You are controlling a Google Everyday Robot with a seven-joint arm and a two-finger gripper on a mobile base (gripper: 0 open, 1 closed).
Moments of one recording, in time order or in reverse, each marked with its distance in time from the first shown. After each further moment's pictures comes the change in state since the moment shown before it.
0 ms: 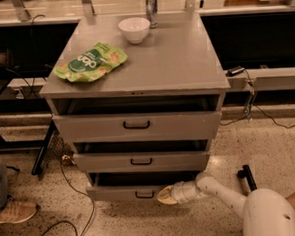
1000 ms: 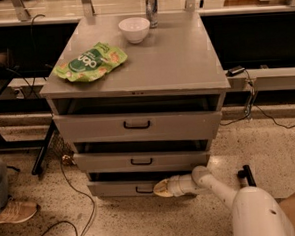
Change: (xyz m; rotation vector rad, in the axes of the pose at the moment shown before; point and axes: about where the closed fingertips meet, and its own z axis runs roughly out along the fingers) arm -0.021 -0.033 0.017 0.010 -0.045 -0.065
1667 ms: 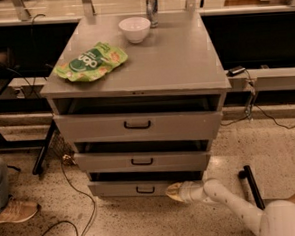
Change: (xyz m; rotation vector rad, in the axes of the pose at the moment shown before) arm 0.039 -0.002 -0.049 0.220 0.060 0.049
